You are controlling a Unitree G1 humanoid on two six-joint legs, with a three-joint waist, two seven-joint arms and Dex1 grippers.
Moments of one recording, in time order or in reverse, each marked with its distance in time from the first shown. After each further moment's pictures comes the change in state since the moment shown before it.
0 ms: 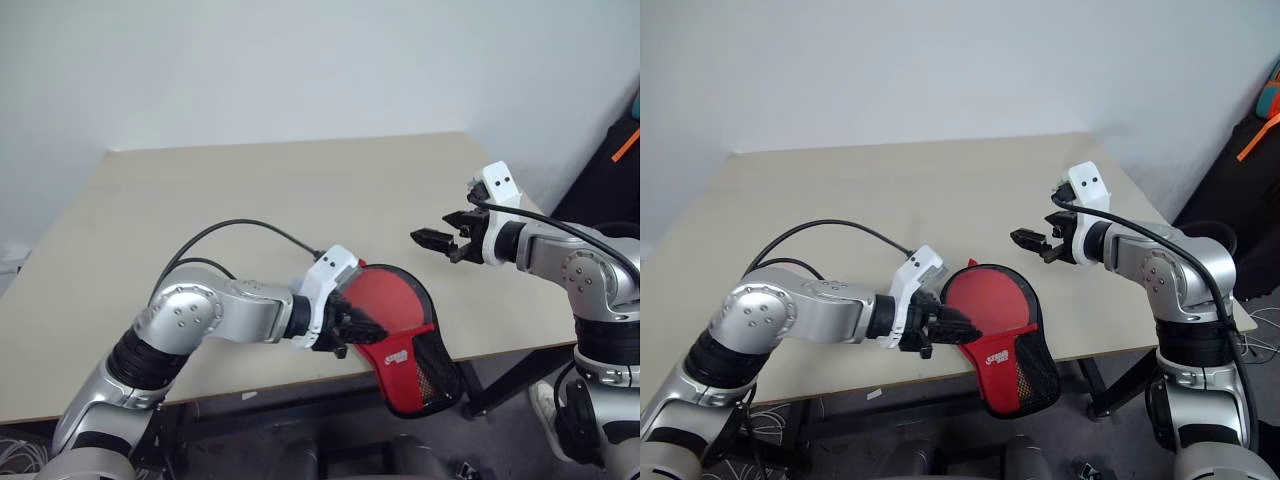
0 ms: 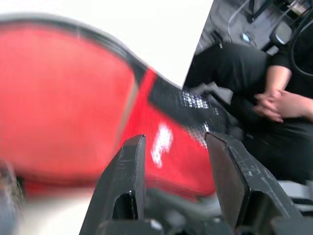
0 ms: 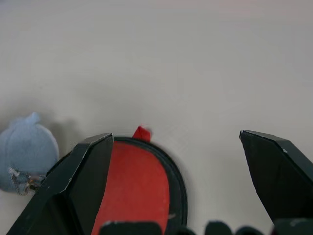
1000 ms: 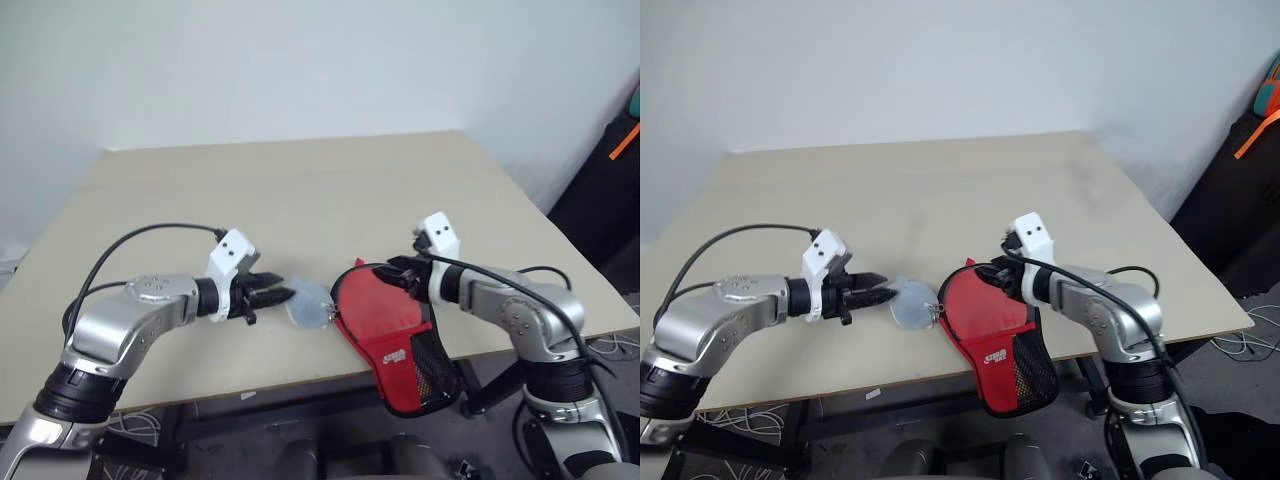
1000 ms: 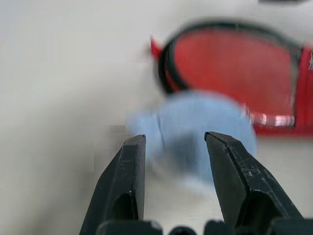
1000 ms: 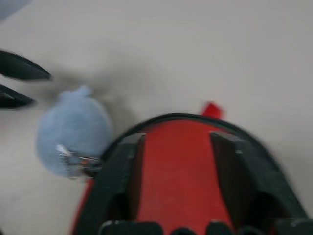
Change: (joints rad) left arm 0.345 0.209 0.250 0.223 0.773 -0.431 -0.729; right arm 0.197 0.291 0.142 -0.120 -0.028 -0.050 -0.111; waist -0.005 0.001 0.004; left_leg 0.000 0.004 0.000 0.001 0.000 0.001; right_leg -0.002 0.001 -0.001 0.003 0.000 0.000
